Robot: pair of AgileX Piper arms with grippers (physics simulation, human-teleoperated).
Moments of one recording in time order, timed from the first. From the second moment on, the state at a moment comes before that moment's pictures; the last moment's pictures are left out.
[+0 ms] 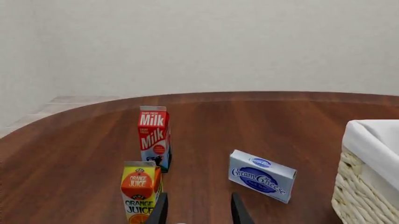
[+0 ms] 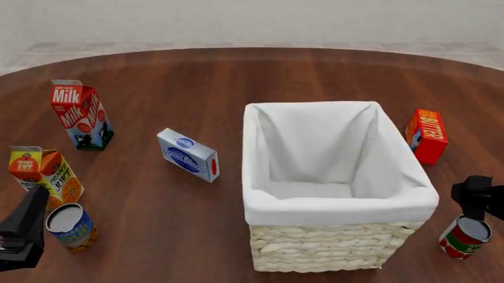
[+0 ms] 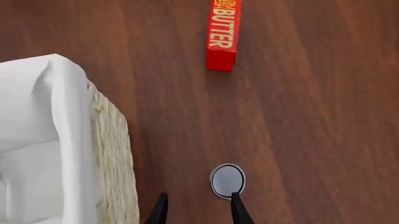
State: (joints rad) left arm 0.00 0.01 0.00 -0.01 0.01; right arm -0.19 0.73 -0.50 0.63 0.02
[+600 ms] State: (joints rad) left arm 0.00 0.01 0.00 -0.01 0.01; right arm -0.23 0.83 -0.47 0.54 -0.02
